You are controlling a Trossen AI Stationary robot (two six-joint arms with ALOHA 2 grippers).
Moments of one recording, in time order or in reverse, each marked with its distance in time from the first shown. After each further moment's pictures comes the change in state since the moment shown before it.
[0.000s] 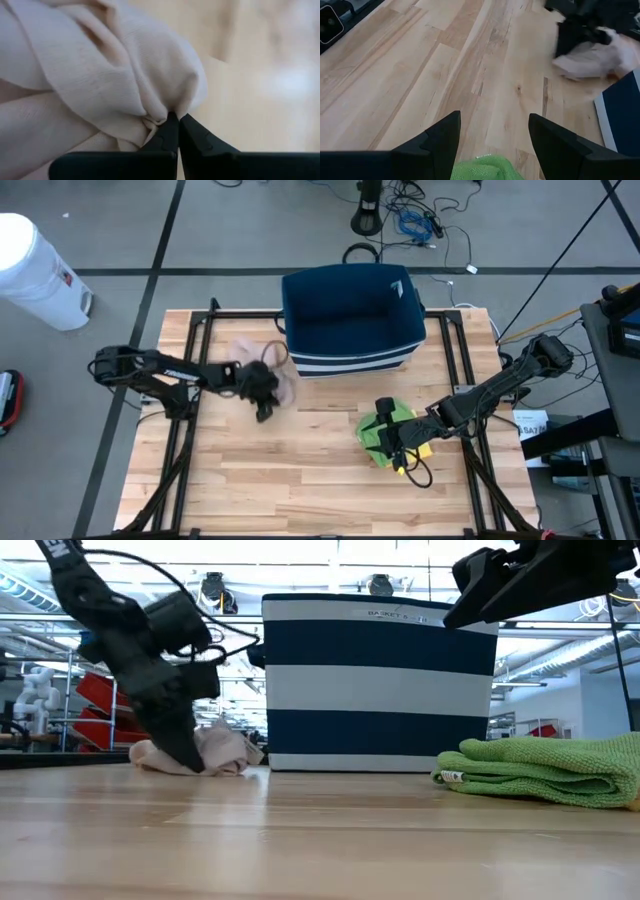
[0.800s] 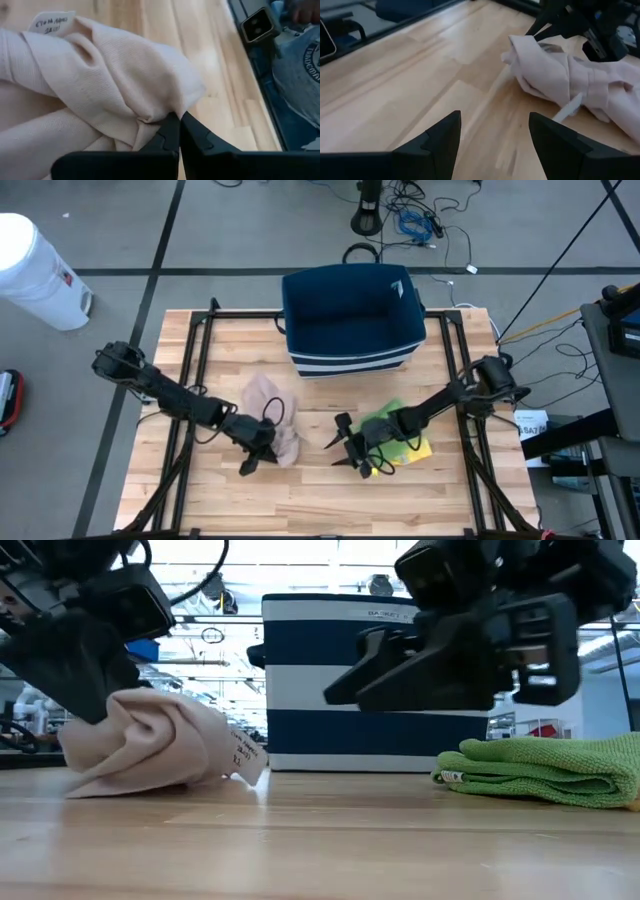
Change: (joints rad) left arm -0.604 0.002 -0.003 0.279 -0.054 -0.277; right arm -0.172 0.565 0.000 0.831 -0.368 -0.196
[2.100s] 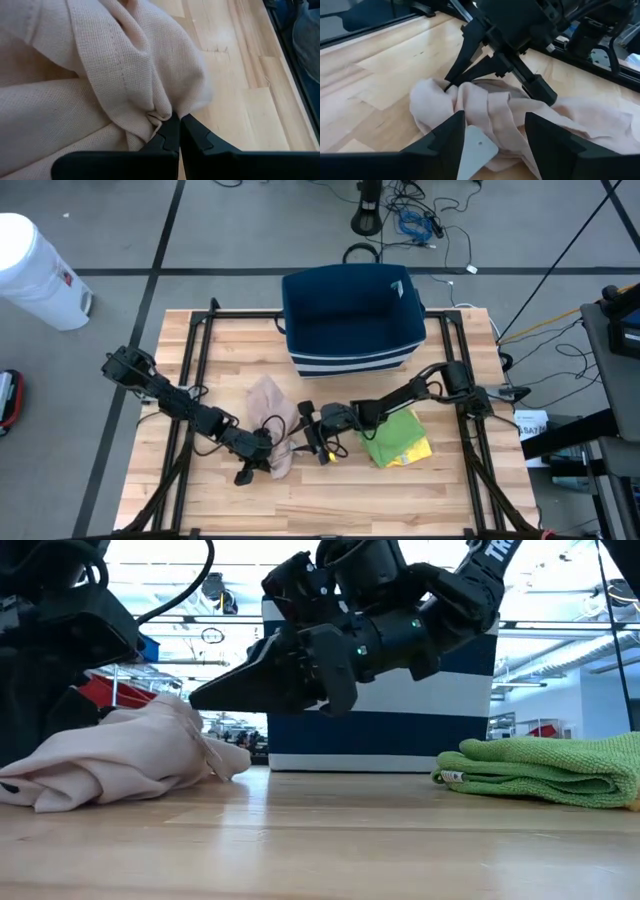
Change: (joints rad) left arm -0.118 0.116 0.001 -0.003 -0.063 0.002; right arm -0.156 0.290 0.421 -0.061 -0.105 -0.069
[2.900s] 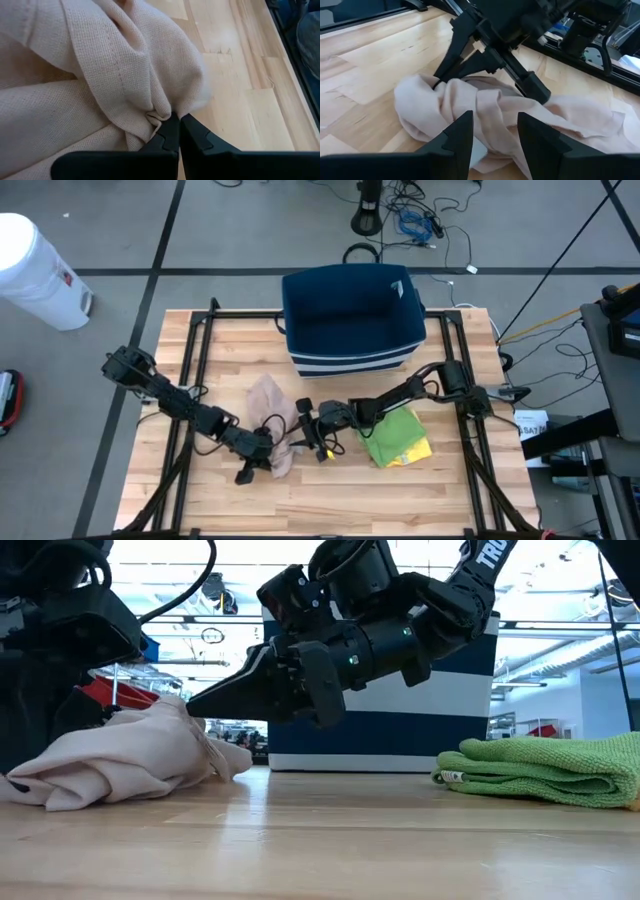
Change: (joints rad) left arm 0.010 0.000 0.000 0.000 -0.007 0.022; right arm -0.022 0.025 0.019 0.008 0.001 -0.033
